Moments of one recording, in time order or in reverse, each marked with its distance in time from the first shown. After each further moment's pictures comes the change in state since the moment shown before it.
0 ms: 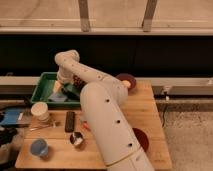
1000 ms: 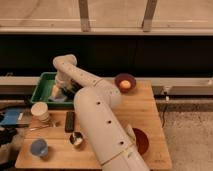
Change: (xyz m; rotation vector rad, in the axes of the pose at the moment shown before) arm 0.002 0.014 0.037 -0.050 0.055 -0.015
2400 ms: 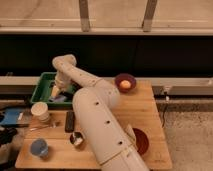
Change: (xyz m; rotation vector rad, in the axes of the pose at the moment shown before) arm 0.000 -0.005 -0.006 0.016 -0.001 -0.008
